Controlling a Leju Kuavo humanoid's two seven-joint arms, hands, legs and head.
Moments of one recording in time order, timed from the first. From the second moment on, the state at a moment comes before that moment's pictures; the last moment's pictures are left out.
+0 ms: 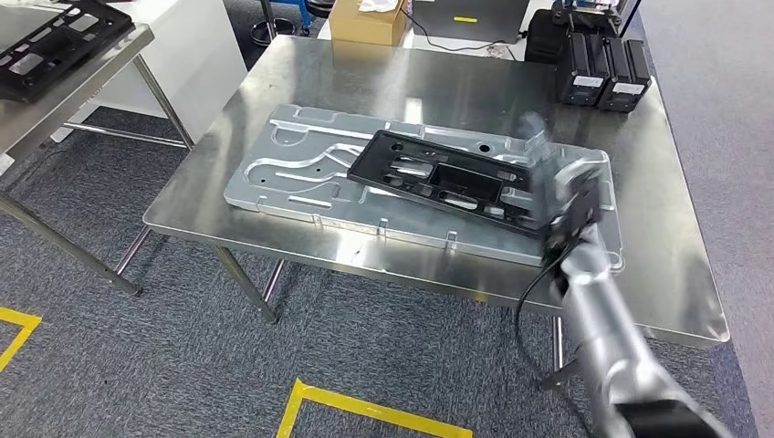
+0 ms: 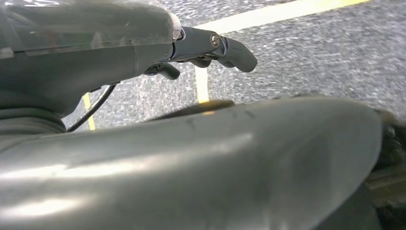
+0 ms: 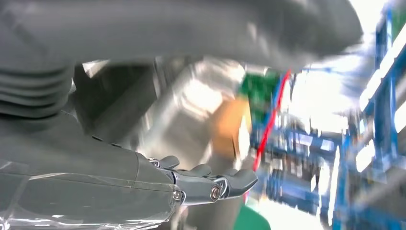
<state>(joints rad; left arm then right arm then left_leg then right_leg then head) -0.09 -0.19 1.08 -0.20 -1.27 0.13 -0.06 -0.61 -0.10 0.09 -0.94 0.12 0.06 -0.64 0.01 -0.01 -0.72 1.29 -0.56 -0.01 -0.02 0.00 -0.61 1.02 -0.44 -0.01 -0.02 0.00</state>
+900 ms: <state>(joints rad) -0.09 -0.19 1.13 -0.20 -1.25 0.11 -0.05 -0.11 0.02 0.28 -1.29 0.12 -0.03 -0.56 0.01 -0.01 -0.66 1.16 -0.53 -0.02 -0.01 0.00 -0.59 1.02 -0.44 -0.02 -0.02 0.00</state>
